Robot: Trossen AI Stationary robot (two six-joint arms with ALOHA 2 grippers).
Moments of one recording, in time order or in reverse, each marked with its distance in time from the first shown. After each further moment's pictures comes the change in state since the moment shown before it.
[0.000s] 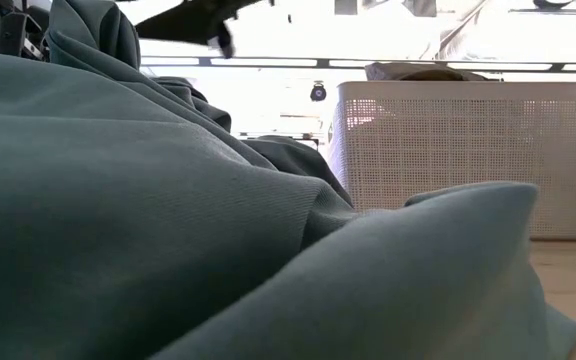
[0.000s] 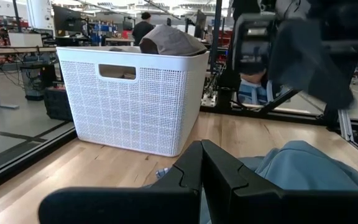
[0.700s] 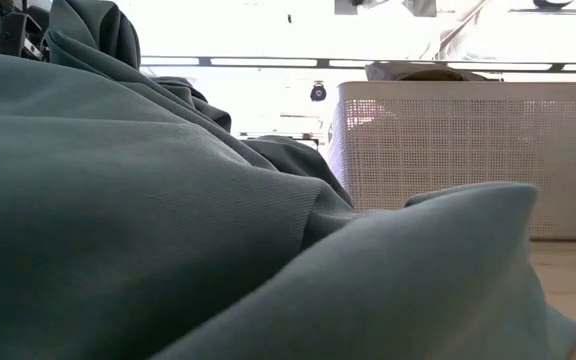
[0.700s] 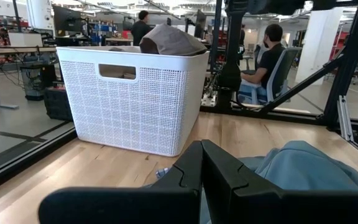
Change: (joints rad) left arm 0.000 0.000 0.000 0.000 0.000 0.000; right arm 0.088 -0.598 -0.566 0.162 0.324 0.050
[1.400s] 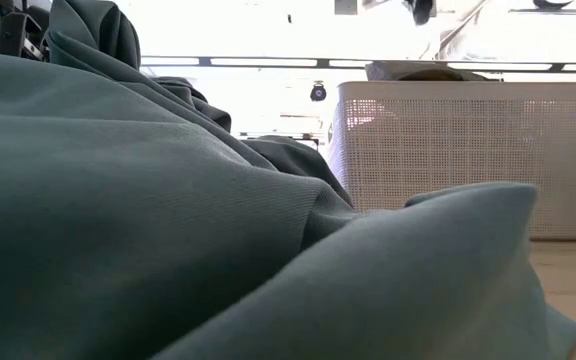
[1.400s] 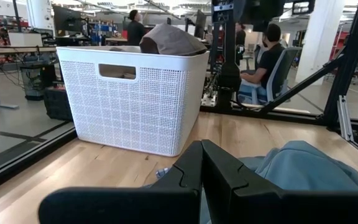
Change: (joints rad) left arm 0.000 0.000 0.000 0.000 0.000 0.000; right arm -0.002 -0.344 -0.428 0.315 0.118 -0.032
